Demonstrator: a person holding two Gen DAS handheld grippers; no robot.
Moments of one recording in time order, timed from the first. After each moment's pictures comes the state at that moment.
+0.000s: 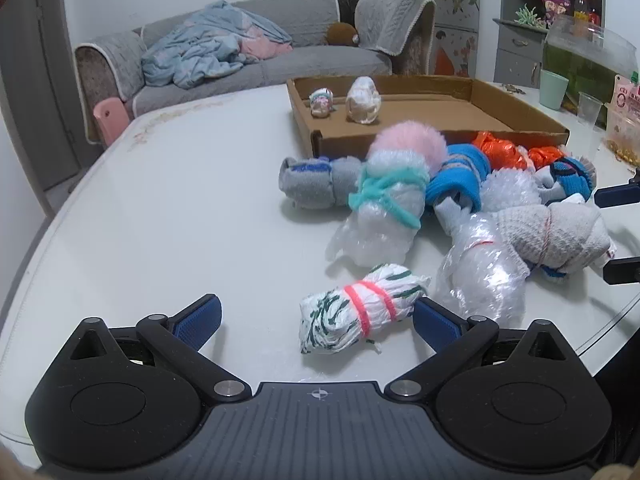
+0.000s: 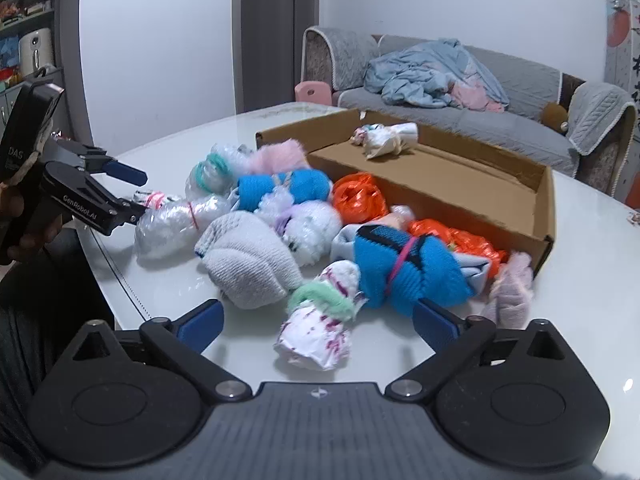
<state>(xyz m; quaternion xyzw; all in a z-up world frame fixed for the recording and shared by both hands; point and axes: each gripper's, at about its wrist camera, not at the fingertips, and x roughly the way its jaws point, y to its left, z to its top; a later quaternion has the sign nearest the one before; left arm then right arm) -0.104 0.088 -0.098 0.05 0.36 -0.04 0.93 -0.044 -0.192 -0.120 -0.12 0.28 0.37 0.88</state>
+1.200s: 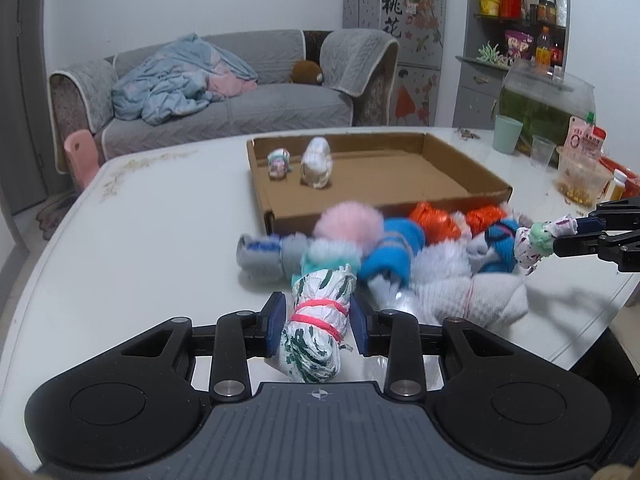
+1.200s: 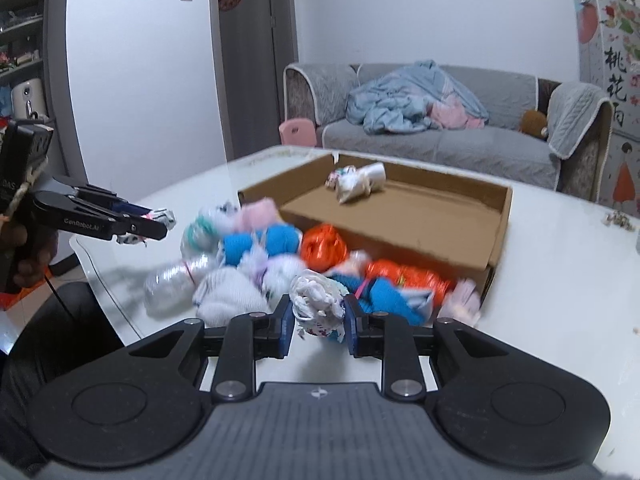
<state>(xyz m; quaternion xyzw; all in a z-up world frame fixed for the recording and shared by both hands) -0.111 0.074 -0.045 0.03 0.31 -0.10 0.95 -0.044 -0.235 -0.075 -0.06 0.26 0.37 0.89</state>
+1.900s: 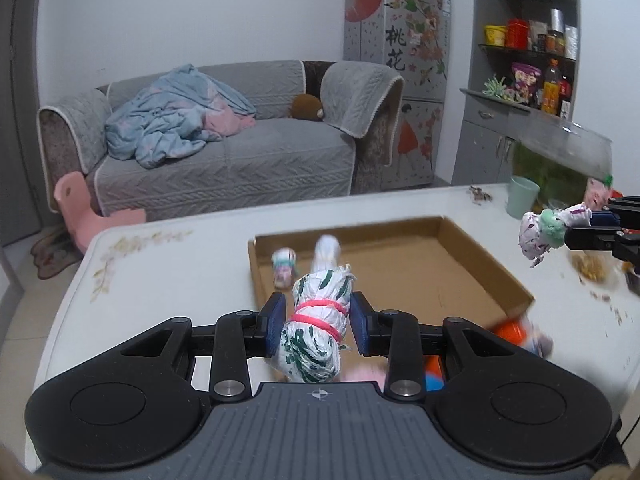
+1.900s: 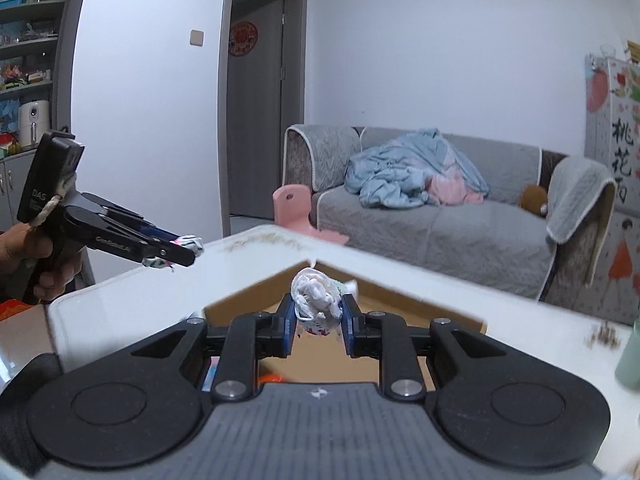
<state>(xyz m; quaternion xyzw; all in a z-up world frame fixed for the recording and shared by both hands) 0.000 0.068 0.032 0.02 0.28 -0.11 0.95 0.043 -0.215 0.000 -0.08 0.17 0.38 0.91</state>
